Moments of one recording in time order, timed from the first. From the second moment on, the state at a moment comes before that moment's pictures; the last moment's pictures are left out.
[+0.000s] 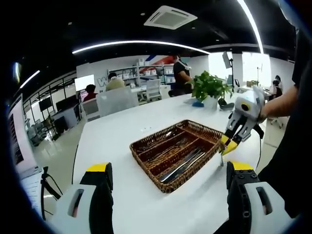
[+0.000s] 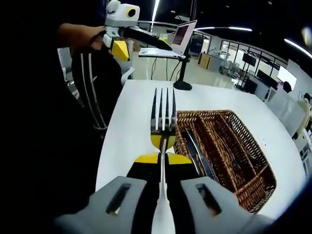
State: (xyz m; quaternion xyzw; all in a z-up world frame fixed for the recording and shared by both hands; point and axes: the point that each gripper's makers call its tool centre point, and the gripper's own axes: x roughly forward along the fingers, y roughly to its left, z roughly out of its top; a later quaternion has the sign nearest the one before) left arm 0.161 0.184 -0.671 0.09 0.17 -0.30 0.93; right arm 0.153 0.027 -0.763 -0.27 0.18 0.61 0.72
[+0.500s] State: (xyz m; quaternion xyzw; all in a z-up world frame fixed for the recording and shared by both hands) left arm 0.162 0.176 -0.673 0.09 0.17 -0.32 0.93; right arm 0.159 0.030 -0.737 -0.24 0.16 0.60 0.74
